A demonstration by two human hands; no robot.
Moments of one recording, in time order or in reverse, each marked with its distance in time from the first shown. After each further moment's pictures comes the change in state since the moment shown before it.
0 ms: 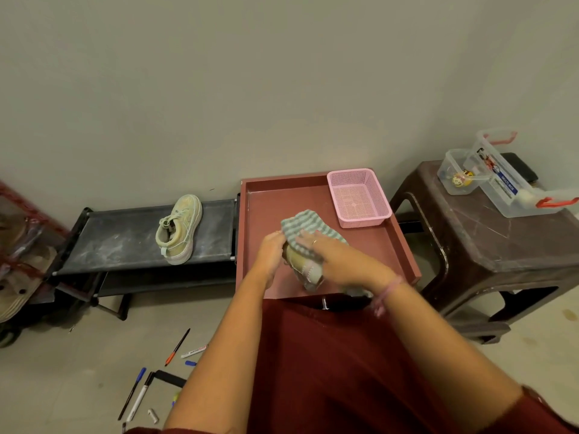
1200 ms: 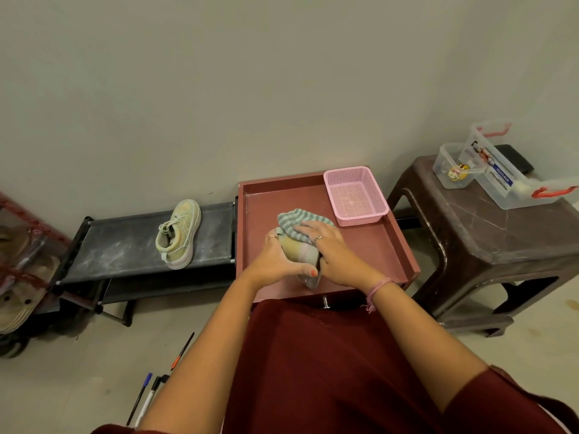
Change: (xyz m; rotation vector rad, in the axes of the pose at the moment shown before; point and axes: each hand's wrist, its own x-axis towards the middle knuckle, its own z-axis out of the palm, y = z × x) left_hand -0.012 0.003 -0.011 0.523 -0.229 0.005; right_hand 0.016 0.032 0.023 0.143 0.334 -0.132
